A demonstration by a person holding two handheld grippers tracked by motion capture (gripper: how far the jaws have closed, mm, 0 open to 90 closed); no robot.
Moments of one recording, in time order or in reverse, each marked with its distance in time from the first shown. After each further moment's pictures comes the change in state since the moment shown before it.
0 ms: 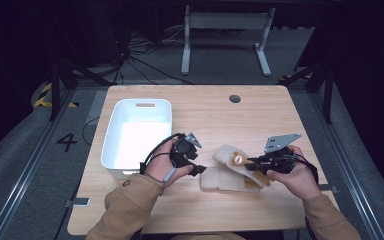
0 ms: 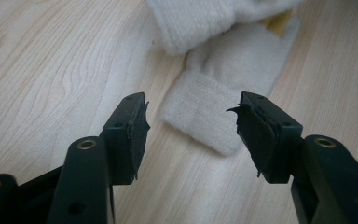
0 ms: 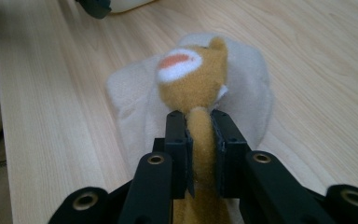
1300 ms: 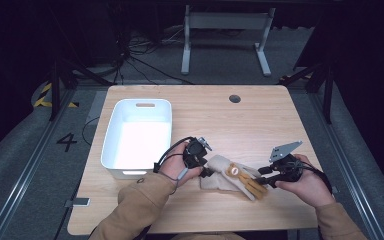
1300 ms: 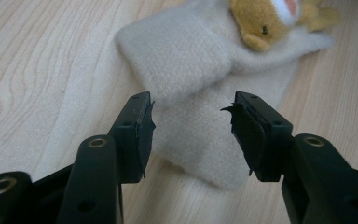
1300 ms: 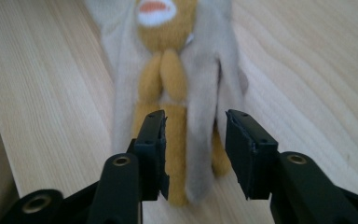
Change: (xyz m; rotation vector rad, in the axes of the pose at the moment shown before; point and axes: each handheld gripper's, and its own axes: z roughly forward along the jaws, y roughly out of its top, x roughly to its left) left arm 0.006 0.008 0.049 0.059 -0.080 -0.020; right arm -0.003 -0.035 -0.004 0.202 -0.005 0.061
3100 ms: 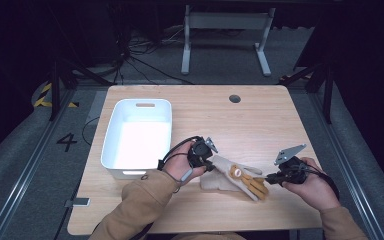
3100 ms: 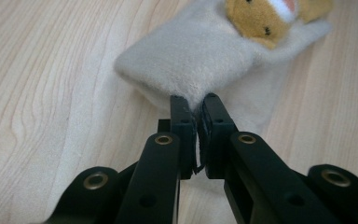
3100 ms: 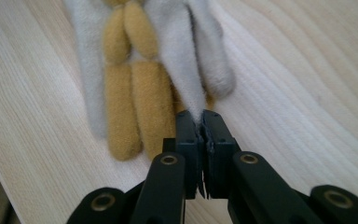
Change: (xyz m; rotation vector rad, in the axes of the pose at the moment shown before) left arm -0.015 0.013 -0.007 0.017 0.045 0.139; right arm -0.001 -0.015 -0.009 0.096 -0.087 0.045
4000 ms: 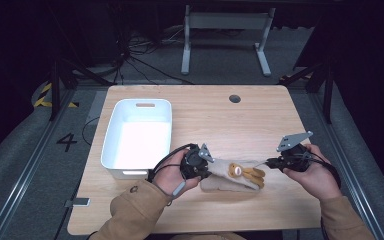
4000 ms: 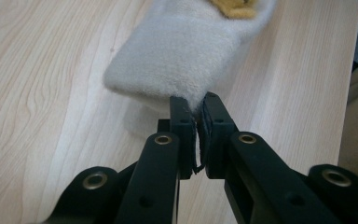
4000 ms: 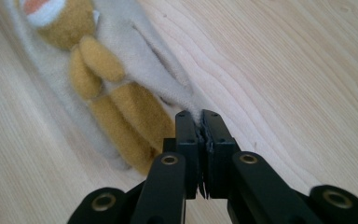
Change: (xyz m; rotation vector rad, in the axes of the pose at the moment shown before) left arm -0.036 -0.016 -0.035 -0.019 0.067 0.037; right arm -0.007 0.030 -0.027 -0.093 -0.096 -0.044
